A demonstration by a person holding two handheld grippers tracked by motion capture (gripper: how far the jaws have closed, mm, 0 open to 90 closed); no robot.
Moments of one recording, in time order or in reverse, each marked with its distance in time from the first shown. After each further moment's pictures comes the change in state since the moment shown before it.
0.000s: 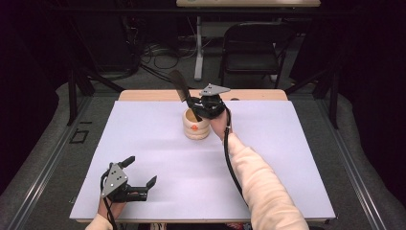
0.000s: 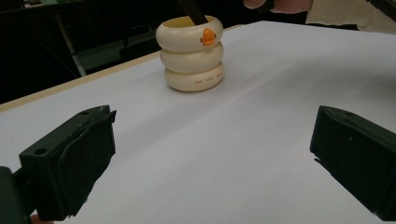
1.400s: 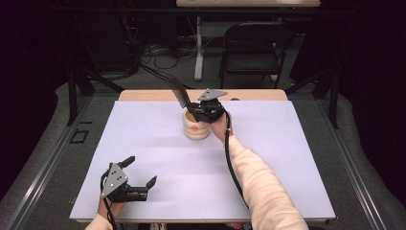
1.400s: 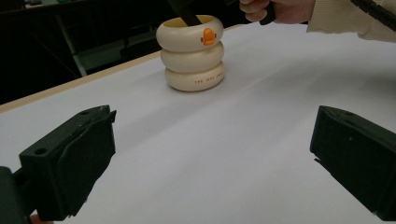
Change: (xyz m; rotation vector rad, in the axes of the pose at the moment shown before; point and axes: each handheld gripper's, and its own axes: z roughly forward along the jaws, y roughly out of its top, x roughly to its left) left arm 0.000 0.000 0.000 0.002 0.002 0.004; right arm -0.001 -0.017 0.008 0.070 0.024 -0.034
